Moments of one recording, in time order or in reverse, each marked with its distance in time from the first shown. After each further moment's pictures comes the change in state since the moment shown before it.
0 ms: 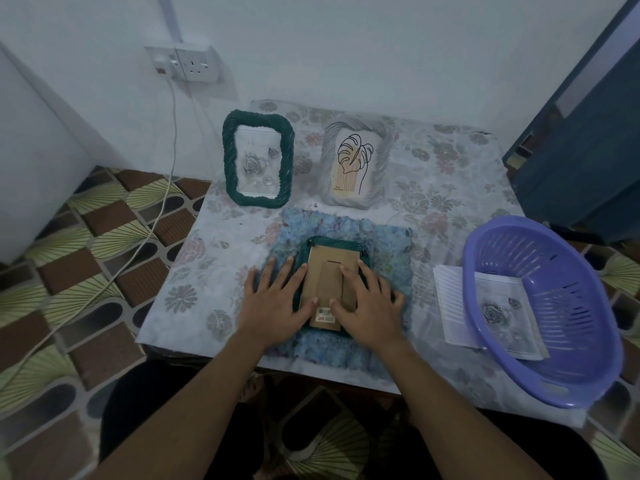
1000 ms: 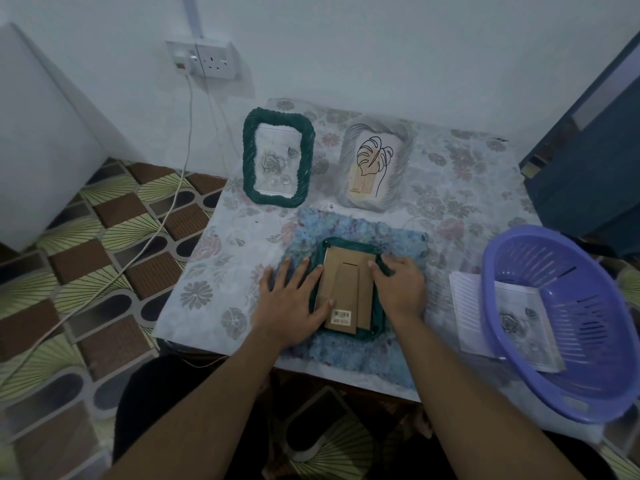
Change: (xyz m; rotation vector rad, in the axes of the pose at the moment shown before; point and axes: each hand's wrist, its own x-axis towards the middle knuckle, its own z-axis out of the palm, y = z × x) left_hand 0.000 0.000 -0.004 -0.012 0.020 0.019; right_hand 0.048 0.001 -0.011 0.290 0.364 0.297
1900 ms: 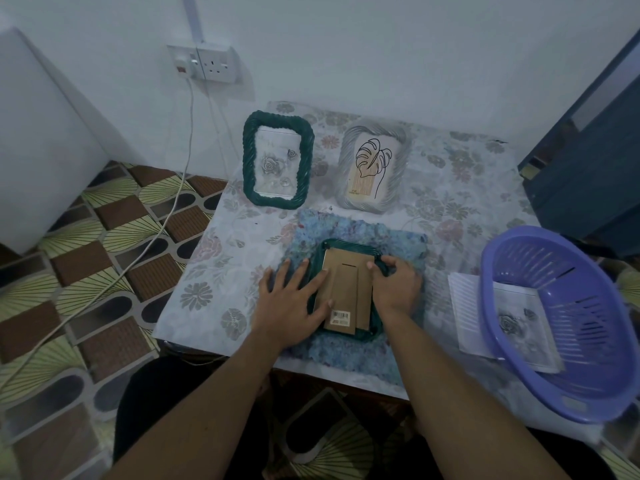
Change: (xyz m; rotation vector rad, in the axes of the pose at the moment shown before) left_hand -0.001 -0.001 0.002 0.000 0.017 0.019; right_hand 0.003 -0.002 0.017 0.182 0.079 0.118
